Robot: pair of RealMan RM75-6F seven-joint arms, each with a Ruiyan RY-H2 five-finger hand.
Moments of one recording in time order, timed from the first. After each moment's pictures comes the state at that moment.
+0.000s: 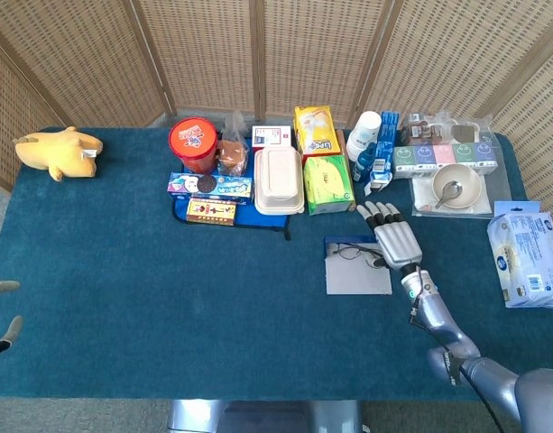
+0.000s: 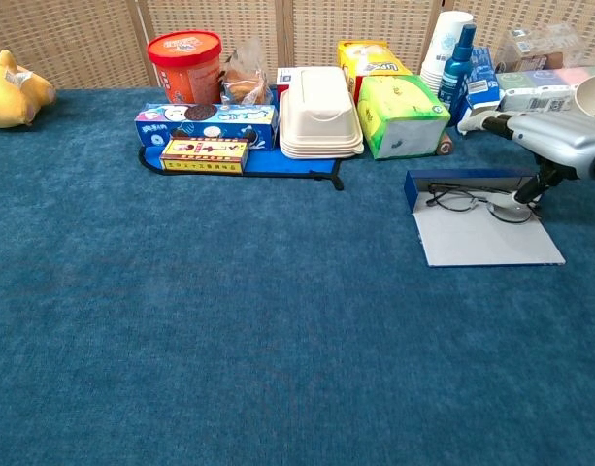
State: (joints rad) left arm 0.04 -0.98 -0.02 -1.83 1.53 1.61 0.06; right arm 0.65 -1.68 0.15 -0.90 -1.37 0.96 0.03
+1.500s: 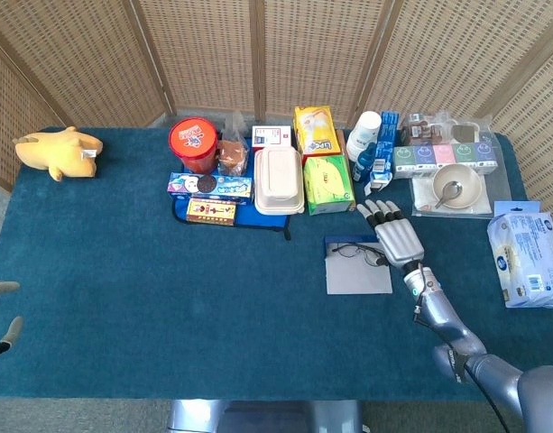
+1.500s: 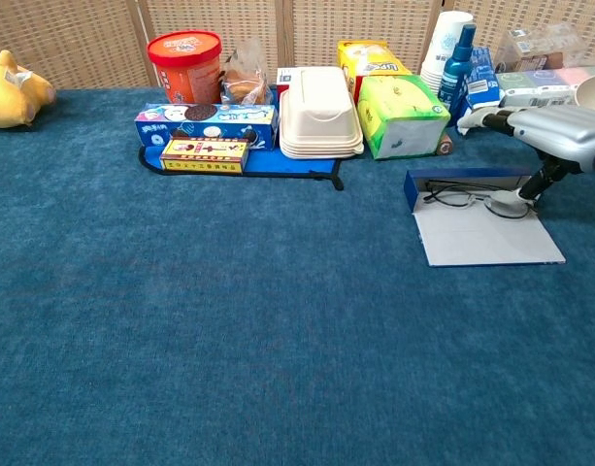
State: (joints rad) left arm 0.05 -0.98 -0.02 -1.84 1.55 1.63 0.06; right arm 0.67 -1.66 0.13 -0.88 -1.39 0.94 0.05
